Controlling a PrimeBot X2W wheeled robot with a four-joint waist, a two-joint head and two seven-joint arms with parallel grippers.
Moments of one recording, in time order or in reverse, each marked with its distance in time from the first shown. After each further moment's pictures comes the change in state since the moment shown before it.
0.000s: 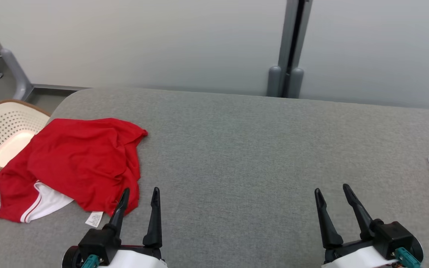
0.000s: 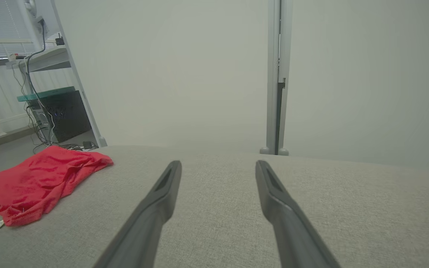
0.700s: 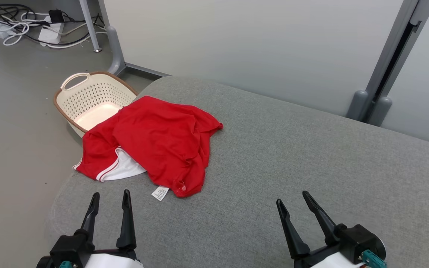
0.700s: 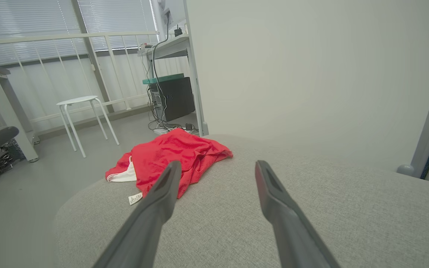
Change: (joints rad) left arm 0.034 0.001 0.136 -0.008 0.034 -0.019 0.000; right arm -0.012 0.010 0.171 0.024 0.051 0.000 0.000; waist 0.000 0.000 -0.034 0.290
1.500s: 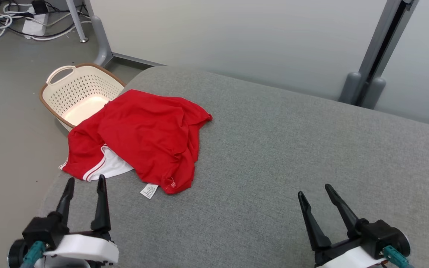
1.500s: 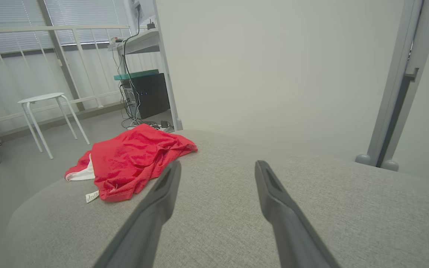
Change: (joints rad) left arm -0.070 0.009 0.121 0.078 0.027 -0.088 0.000; right arm -0.009 -0.041 -0.044 -0.016 -0.009 0.000 0.000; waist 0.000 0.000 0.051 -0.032
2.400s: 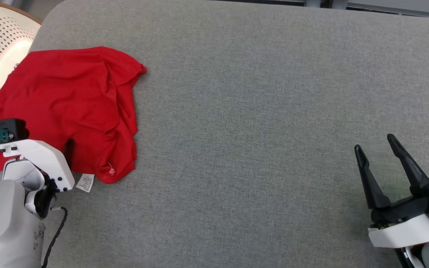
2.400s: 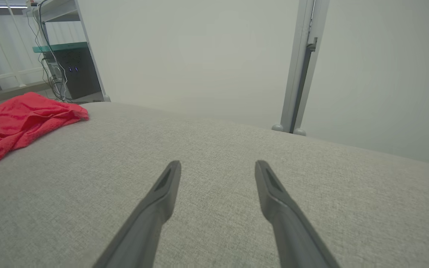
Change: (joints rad) left arm -0.567 0.194 -0.006 0.571 -0.144 -0.064 0.567; right arm -0.069 -0.231 -0.105 -0.177 0.004 0.000 0.000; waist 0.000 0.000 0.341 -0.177
